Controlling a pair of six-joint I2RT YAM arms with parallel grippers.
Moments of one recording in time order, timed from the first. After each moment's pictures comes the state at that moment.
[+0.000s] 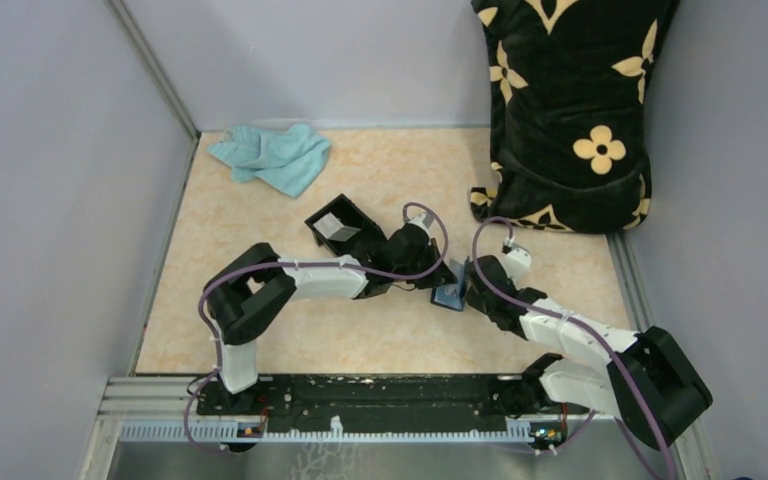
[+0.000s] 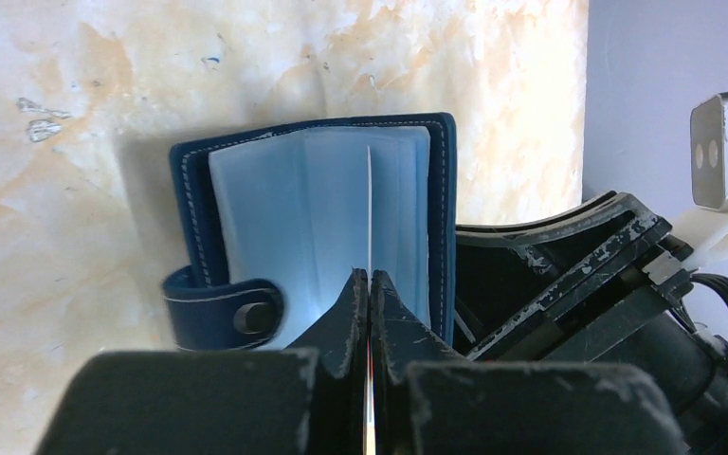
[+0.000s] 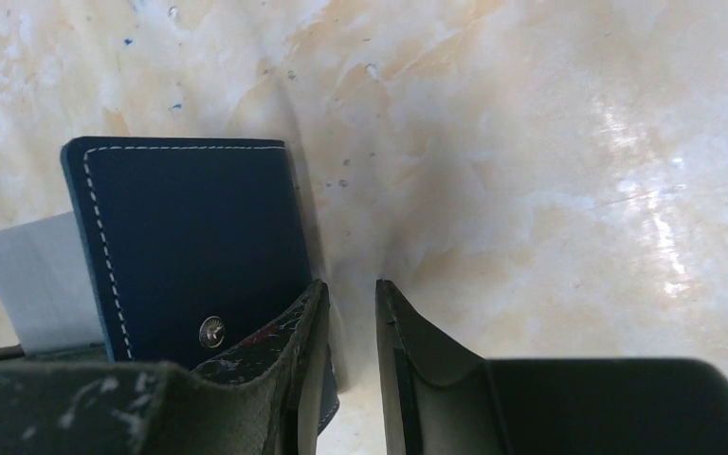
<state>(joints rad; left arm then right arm) -0.99 1.89 1.08 0.25 0.08 -1.00 0.62 1.10 0.38 -0.21 0.42 1.00</state>
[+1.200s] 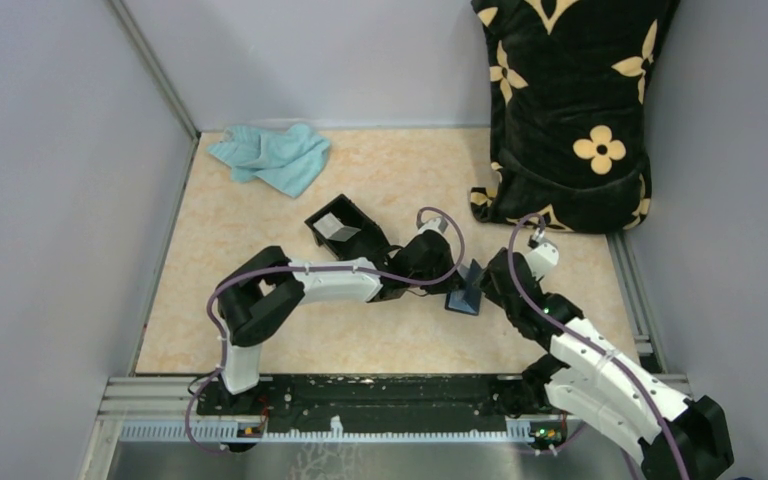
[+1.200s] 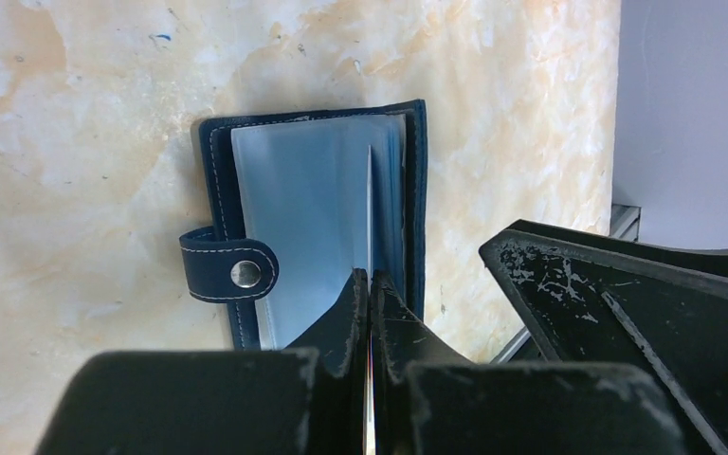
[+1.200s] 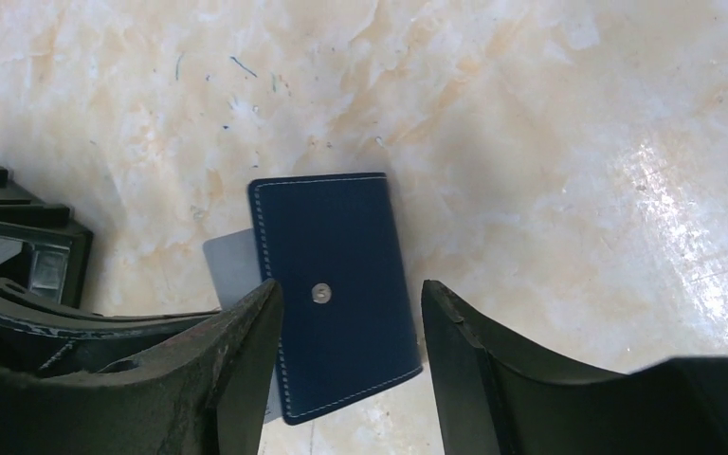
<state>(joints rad) -1.07 1.94 1.19 0.13 -0.04 -1.00 0.57 0.76 0.44 -0.46 0.48 0.99</state>
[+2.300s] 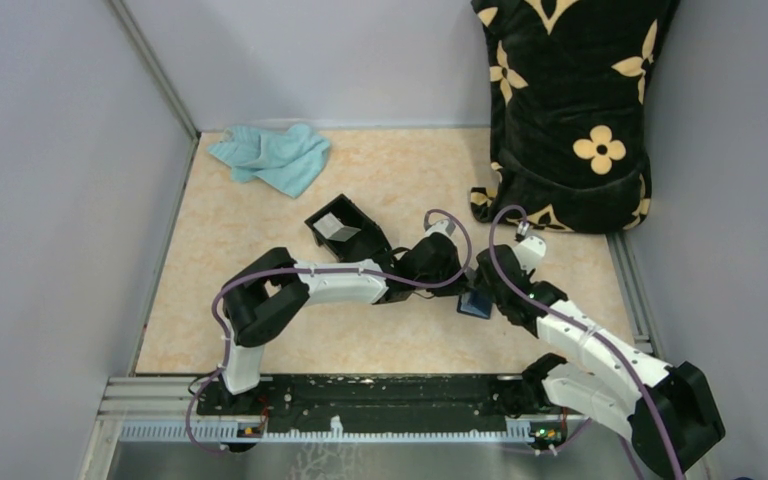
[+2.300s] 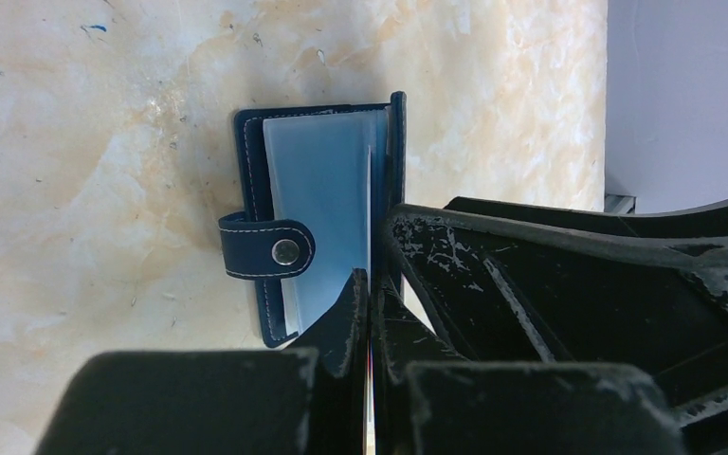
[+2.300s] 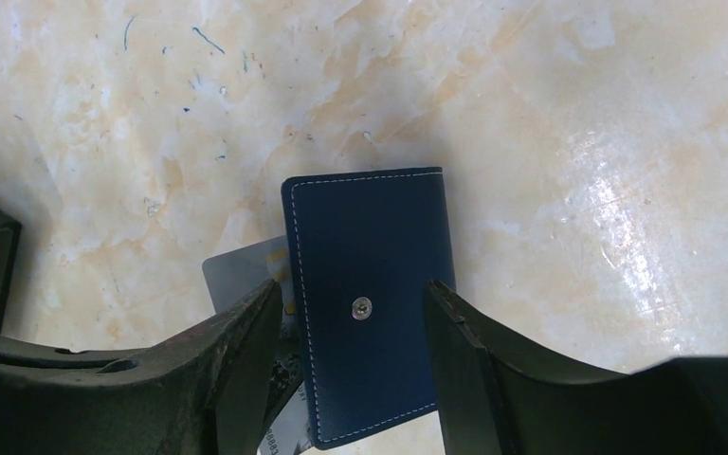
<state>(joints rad) -1.10 1.97 1.23 0.13 -0.04 -0.99 0.57 0.93 0.49 -0.43 0.47 0.93</state>
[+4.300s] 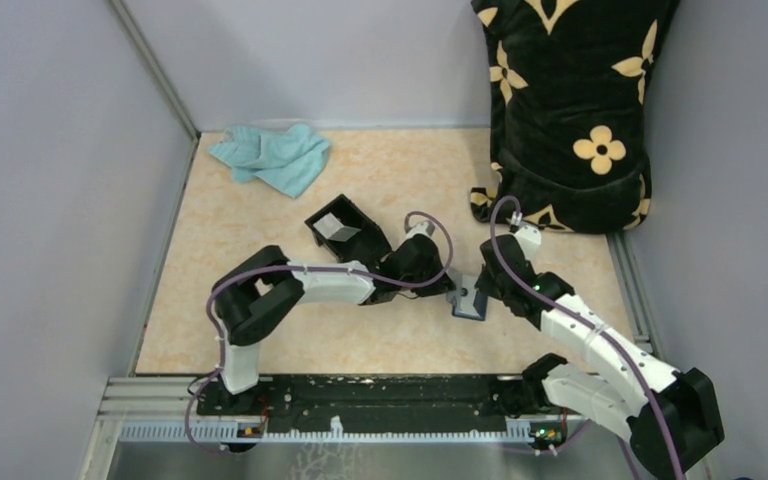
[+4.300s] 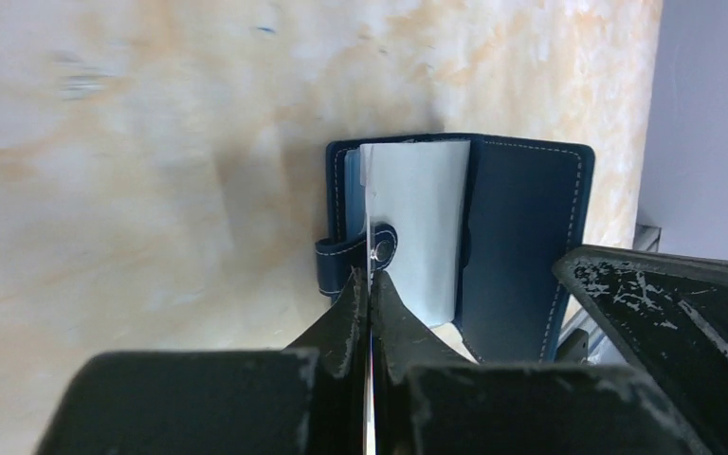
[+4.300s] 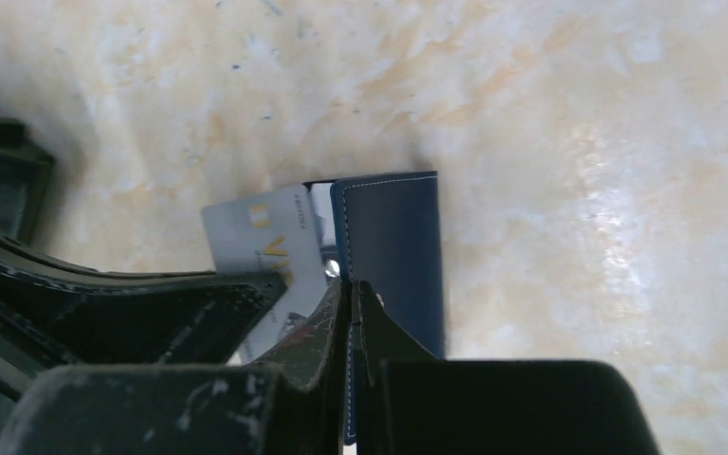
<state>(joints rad) -1.05 1.96 1.13 0.20 -0.04 -1.02 0.54 0.92 0.59 -0.54 0.37 0.82</state>
